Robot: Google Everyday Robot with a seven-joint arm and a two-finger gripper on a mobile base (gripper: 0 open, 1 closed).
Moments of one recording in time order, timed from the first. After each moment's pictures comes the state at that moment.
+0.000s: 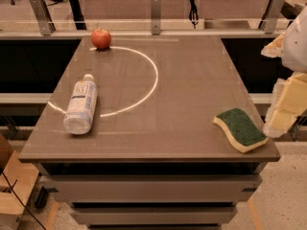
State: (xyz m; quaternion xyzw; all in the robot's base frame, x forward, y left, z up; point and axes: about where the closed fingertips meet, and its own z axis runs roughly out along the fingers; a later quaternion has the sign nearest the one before) arm 0.438 -0.217 0.976 -0.60 0.78 -0.03 0.16
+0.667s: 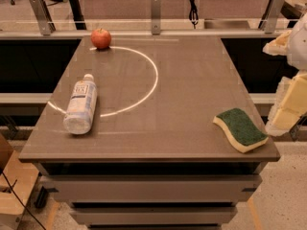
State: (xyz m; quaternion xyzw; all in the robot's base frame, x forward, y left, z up) arm 0.440 -0.218 0.979 -0.61 0.77 -0.02 0.18
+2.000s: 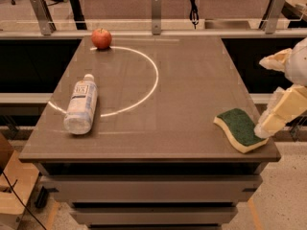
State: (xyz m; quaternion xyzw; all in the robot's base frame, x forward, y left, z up) arm 0.461 -0.227 0.940 -0.57 0.78 0.06 0.26
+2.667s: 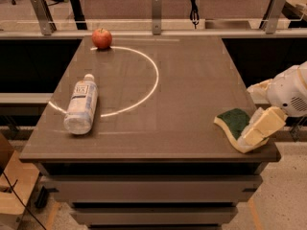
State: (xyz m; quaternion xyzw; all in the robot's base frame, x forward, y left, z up) arm 0.479 -0.226 0.864 -0.52 0.81 0.14 0.25
